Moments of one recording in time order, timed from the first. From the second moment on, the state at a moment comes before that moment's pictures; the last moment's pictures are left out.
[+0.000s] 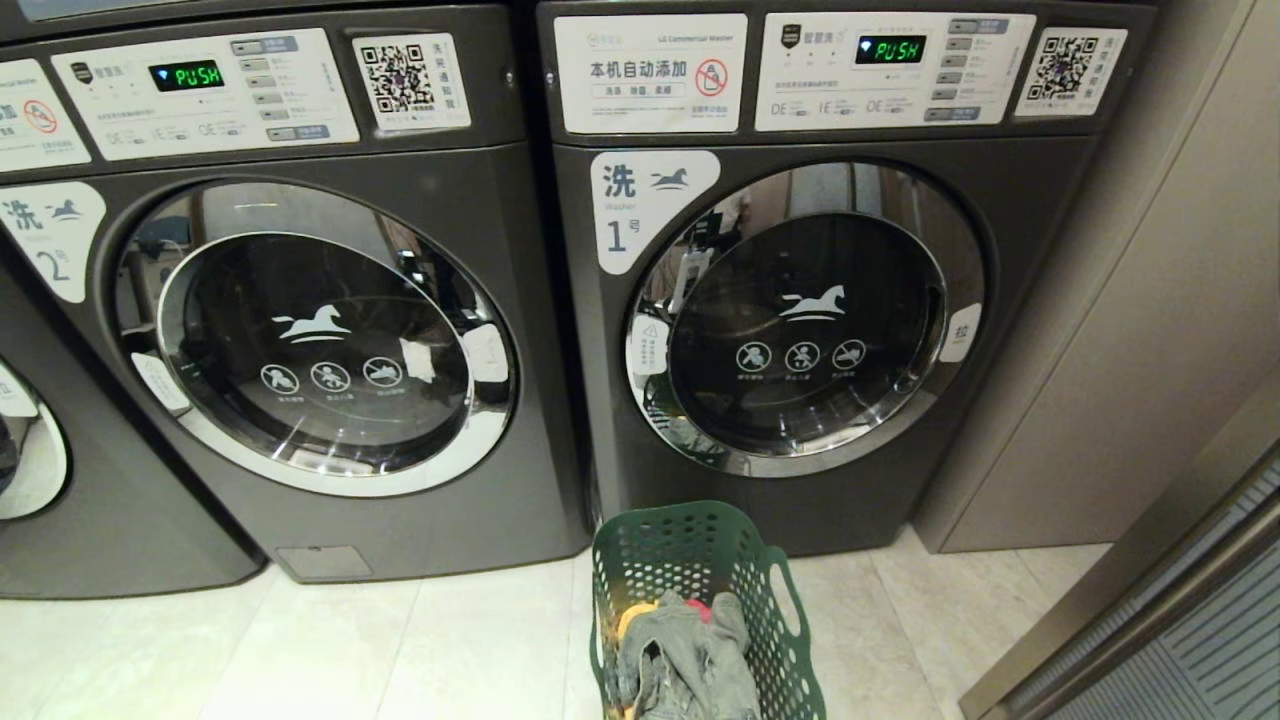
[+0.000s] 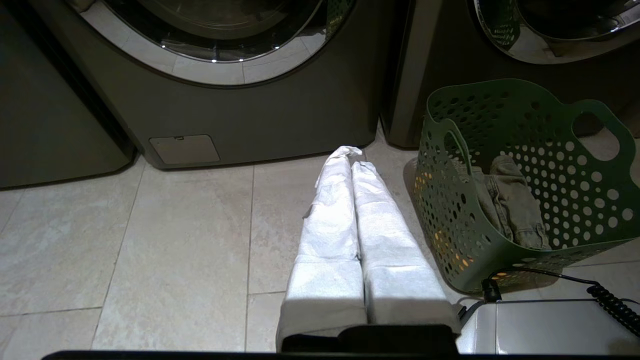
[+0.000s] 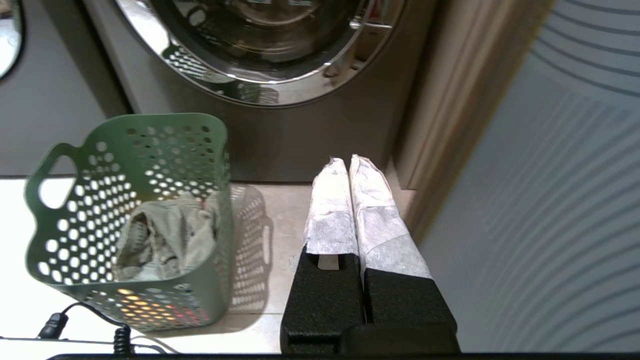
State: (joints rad) left arm -0.01 0.00 -0.08 0.20 0.00 0.05; right arm 0.00 0.00 0.00 0.00 0.00 -0.06
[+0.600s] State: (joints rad) left arm -0.01 0.00 -0.08 0.20 0.00 0.05; right arm 0.00 0.00 0.00 0.00 0.00 -0.06
